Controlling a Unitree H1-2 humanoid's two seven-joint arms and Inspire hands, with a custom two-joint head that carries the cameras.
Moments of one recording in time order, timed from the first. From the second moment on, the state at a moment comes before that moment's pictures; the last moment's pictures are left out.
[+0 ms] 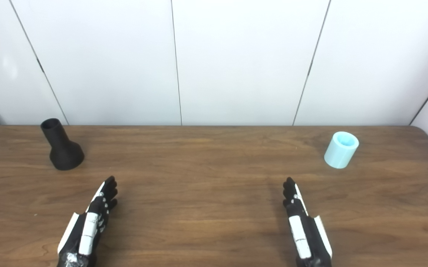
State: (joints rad) left arm 0.14 0.11 -0.01 -0.24 -0.04 -0.01 -0.09; right arm 0.19 -0.05 -0.02 -0.19 0.02 -0.10 0.07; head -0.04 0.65
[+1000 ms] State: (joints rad) left arm 0.13 0.10 -0.02 -0.24 0.01 0.01 -0.08; right arm 0.19 -0.07 -0.02 -0.18 0.04 -0.11 0.09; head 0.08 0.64
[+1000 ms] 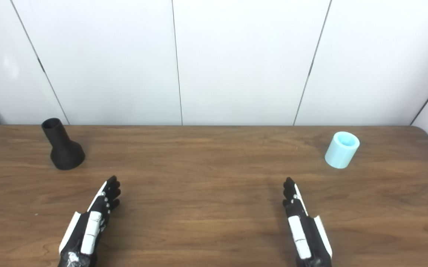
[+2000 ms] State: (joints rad) left arm 0.13 0.06 -0.12 -0.24 0.15 0.01 0.00; right arm 0.20 -0.16 -0.06 -0.17 0.15 -0.13 0.15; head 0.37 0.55
